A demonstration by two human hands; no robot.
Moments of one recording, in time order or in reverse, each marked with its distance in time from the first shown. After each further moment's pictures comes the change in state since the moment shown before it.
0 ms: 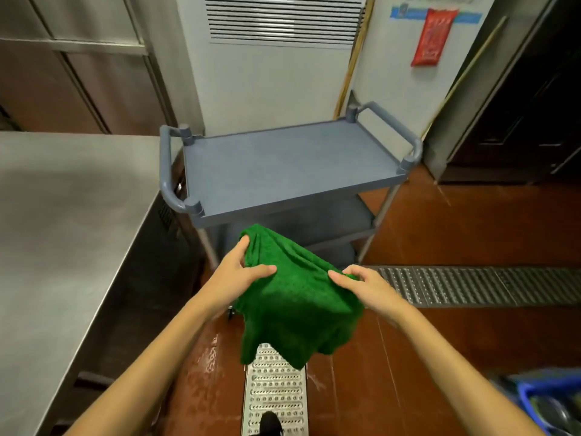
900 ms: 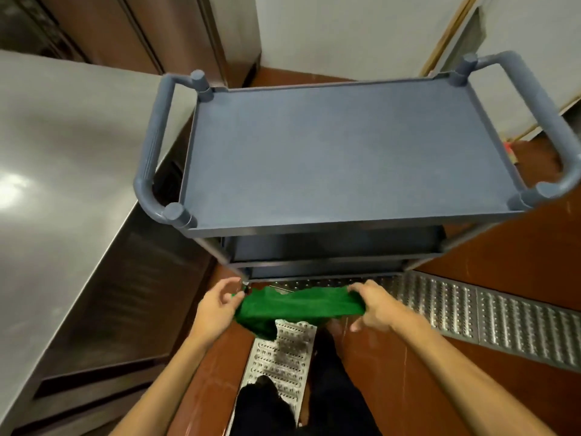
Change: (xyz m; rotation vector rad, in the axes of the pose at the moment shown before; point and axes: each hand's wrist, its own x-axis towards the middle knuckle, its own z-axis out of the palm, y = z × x) left_hand 0.209 -0.101 -0.021 0.366 0.454 -0.356; right_hand 0.333 0.056 -0.055 -0.904 -0.550 0.057
